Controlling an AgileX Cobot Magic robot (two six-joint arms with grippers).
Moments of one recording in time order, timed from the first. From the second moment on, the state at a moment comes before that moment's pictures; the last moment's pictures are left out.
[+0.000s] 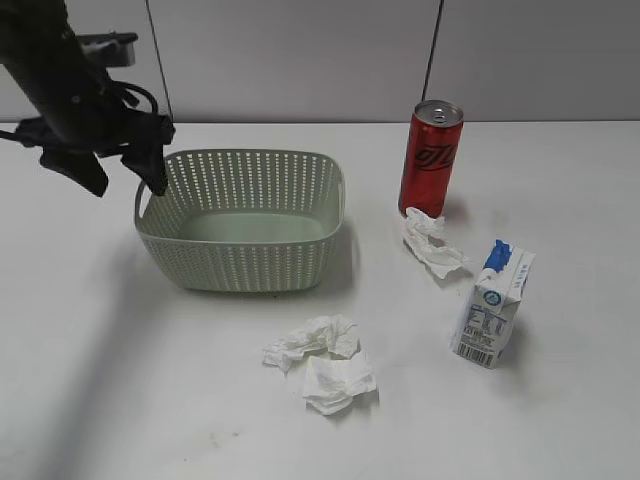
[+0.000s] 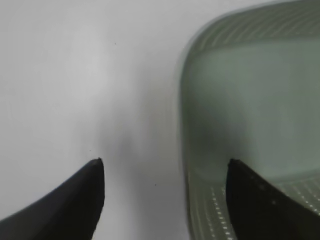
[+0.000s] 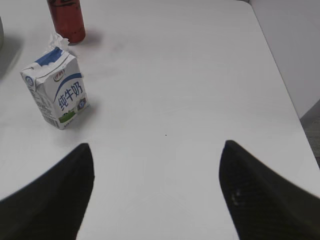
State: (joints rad) left arm -0.27 1.97 -1.49 -0.23 0.97 -0.01; right arm 0.04 -0.01 -0.50 0.00 1.05 -0.07
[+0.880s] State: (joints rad) left arm -0.27 2.07 -1.49 -0.27 0.90 -0.01; right arm 0.04 -0.01 -0.50 0.00 1.05 -0.07
